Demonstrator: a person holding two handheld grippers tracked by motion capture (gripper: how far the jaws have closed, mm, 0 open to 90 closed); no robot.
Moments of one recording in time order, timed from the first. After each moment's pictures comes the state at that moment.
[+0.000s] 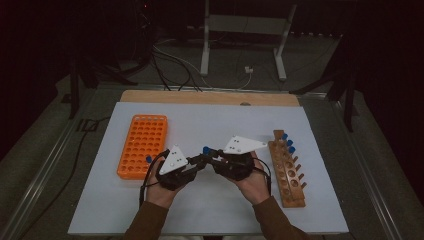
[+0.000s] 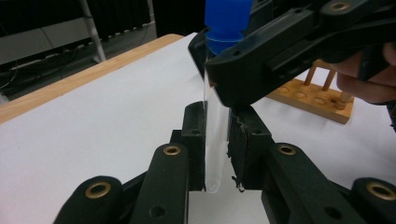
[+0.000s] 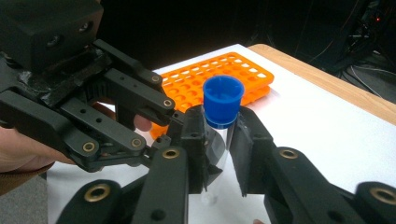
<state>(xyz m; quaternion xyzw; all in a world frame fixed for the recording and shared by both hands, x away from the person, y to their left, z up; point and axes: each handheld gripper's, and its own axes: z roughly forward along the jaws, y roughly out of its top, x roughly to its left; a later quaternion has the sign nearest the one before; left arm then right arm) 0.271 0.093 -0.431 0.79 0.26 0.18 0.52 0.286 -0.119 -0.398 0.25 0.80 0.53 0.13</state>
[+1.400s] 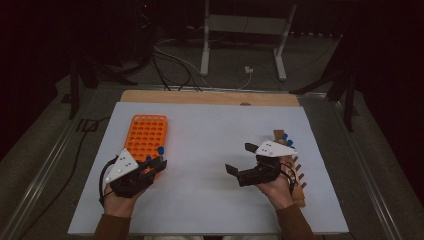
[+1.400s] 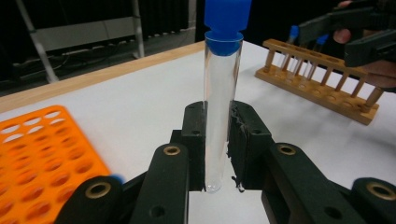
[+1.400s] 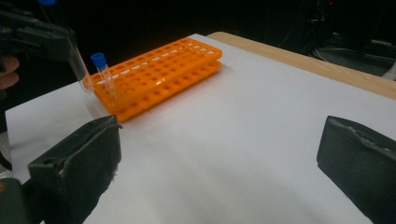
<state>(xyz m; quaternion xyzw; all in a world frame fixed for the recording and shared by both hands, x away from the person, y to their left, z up) 0.241 0.195 -0.423 0.75 0.34 0.20 0.53 0.287 -0.190 -0.425 0.32 0.77 0.53 0.14</state>
